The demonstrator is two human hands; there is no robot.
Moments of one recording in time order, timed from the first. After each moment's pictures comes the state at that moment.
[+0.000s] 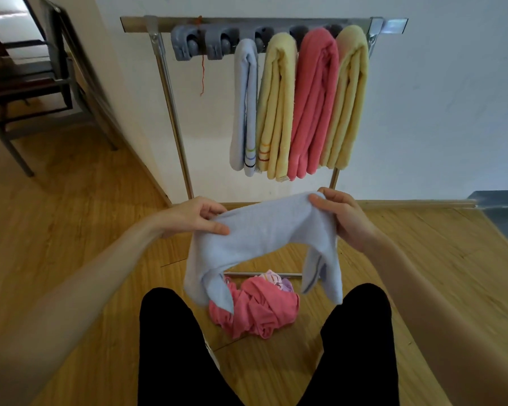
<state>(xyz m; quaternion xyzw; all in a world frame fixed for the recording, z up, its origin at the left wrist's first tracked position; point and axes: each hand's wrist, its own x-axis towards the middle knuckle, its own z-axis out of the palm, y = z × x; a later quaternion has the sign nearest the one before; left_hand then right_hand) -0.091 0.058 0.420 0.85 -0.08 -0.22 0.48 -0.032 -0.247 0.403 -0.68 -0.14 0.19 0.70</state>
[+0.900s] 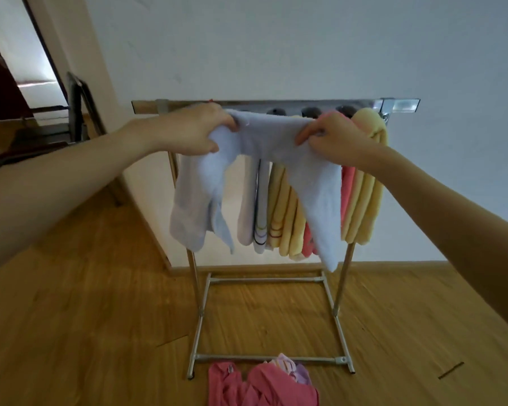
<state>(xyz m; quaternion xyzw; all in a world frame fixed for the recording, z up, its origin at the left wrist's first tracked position) 0.088 0.105 0.626 0.98 -0.18 0.13 -0.02 0.144 -0.153 0.596 -0.90 -0.32 -0.16 0.25</state>
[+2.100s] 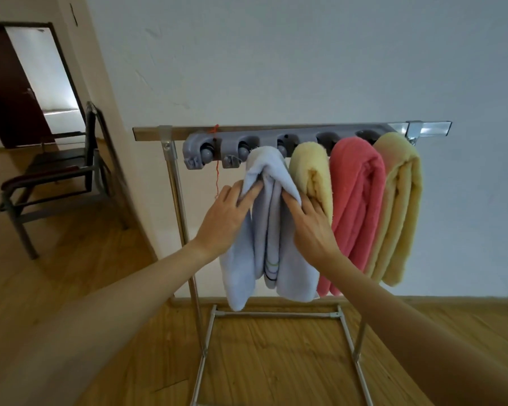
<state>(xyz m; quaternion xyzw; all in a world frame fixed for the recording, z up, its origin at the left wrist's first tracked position) 0.171 0.103 0.456 0.89 -0.18 0.42 -0.03 0.205 -0.097 0.442 -0.86 -0.32 -0.34 0.19</state>
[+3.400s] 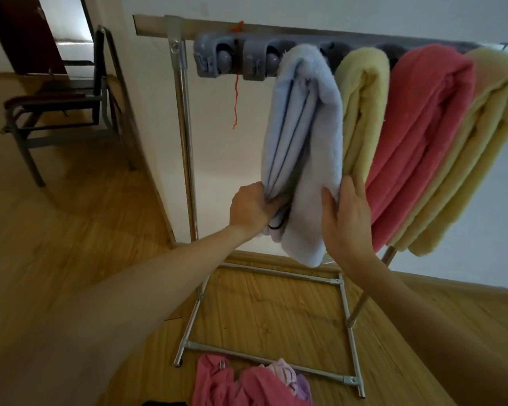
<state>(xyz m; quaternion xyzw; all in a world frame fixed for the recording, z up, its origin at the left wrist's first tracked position) 0.179 0.064 0.347 0.90 0.09 0.24 0.36 0.172 -0.108 0.374 -0.83 -0.24 -0.32 0.39</state>
